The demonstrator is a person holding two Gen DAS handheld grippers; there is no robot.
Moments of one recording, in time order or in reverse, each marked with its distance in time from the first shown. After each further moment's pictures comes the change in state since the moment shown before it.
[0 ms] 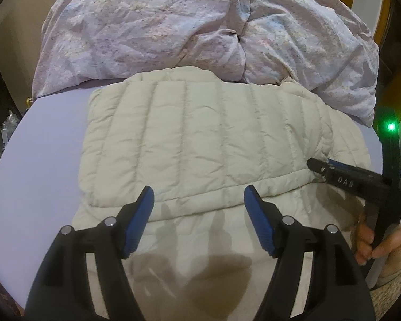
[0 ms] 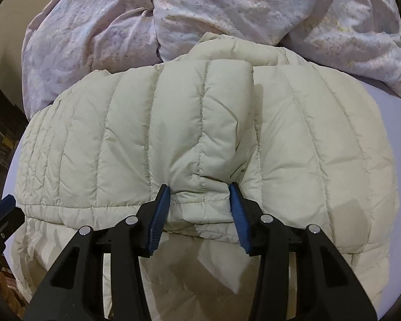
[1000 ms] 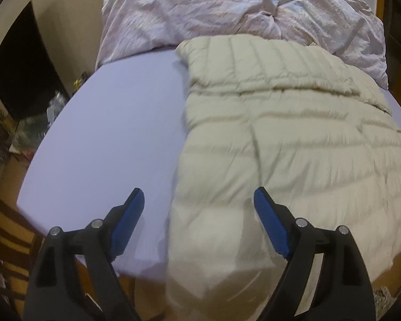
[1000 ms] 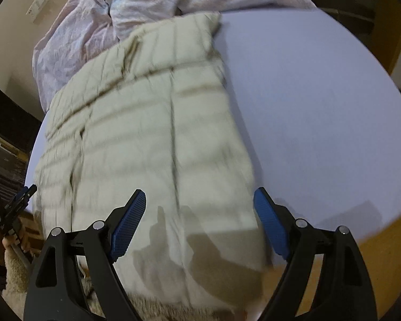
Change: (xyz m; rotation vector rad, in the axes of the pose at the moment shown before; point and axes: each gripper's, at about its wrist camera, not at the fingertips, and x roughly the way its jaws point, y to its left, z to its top) left arm -0.084 0.088 -0.153 0.019 0.015 0.172; right arm -0.168 -0.134 -0.175 0.199 0.095 0.074
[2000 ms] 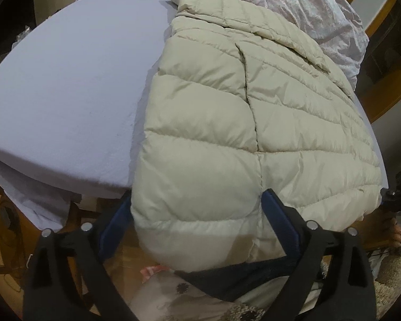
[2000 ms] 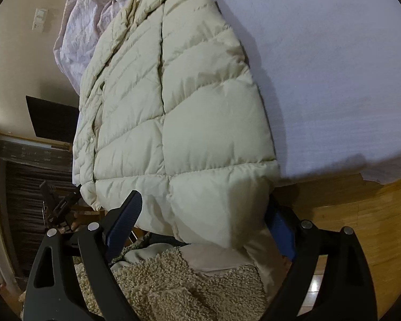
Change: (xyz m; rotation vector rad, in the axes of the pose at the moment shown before) left arm 0.018 0.015 -0.066 -0.144 0.168 -0.324; right arm 0.034 -0.045 -0.055 0.134 0.225 0.342
